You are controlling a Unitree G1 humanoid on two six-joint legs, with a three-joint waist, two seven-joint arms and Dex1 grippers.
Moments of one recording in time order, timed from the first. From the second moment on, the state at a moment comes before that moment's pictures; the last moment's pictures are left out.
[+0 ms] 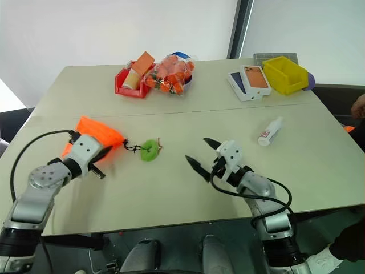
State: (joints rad) left arm -0.09 0.64 0.08 -0.25 -0.06 0.39 -0.62; right arm -0.13 -0.36 0.02 -0.17 0.32 0.15 0.64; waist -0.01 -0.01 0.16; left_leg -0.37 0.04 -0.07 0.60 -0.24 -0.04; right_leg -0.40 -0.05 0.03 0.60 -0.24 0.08
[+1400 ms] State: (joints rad) left arm 0.11 0.62 0.02 -0.48 -0.29 0.53 -0.71; right arm -0.47 -0.32 -0.30 0.55 0.14 0.09 -0.01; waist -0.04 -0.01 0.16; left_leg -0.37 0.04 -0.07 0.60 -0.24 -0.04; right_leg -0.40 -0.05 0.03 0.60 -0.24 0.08
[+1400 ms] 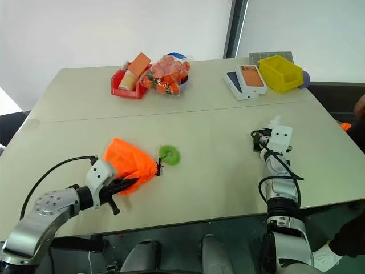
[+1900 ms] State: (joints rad) left arm 0.08 0.60 -0.01 -0.48 -0.29 0.54 -0.68; right arm -0.36 -0.33 -0.25 0.38 0.17 0.06 0.12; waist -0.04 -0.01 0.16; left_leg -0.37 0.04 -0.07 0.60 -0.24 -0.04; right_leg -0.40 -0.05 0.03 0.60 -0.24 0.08
